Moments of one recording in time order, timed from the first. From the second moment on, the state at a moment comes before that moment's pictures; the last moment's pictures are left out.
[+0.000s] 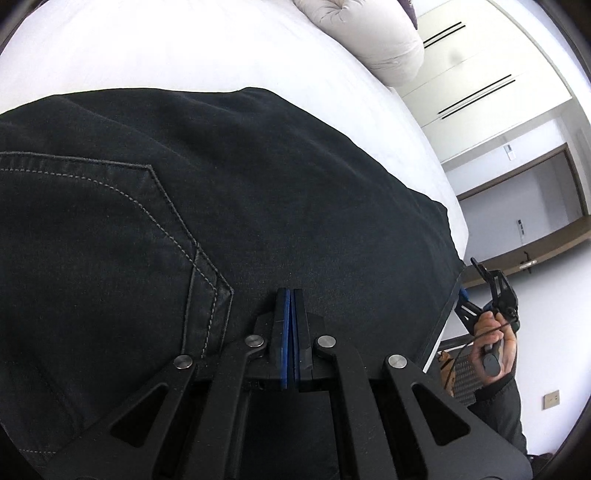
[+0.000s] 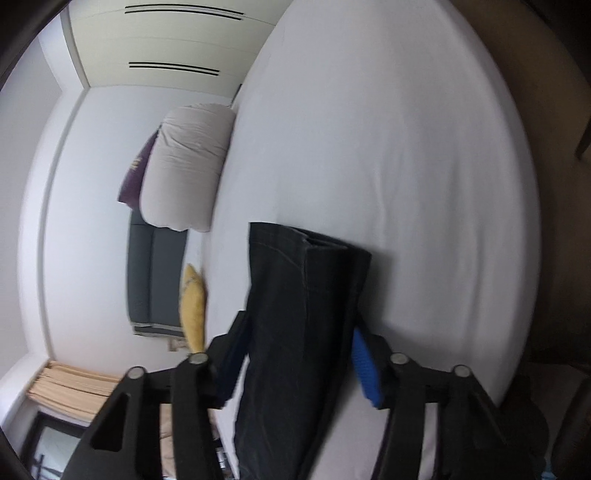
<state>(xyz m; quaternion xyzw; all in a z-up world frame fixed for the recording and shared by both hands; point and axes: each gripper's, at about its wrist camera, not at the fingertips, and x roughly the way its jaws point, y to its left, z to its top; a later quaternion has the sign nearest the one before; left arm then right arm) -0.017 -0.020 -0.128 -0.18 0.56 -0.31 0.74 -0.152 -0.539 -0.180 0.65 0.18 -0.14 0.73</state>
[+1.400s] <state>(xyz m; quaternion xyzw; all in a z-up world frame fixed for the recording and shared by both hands) -0.005 0.019 -0.117 -0.34 0.55 -0.31 0.70 -0.025 -0.169 -0.144 -0.23 0.42 -0.07 0.88</state>
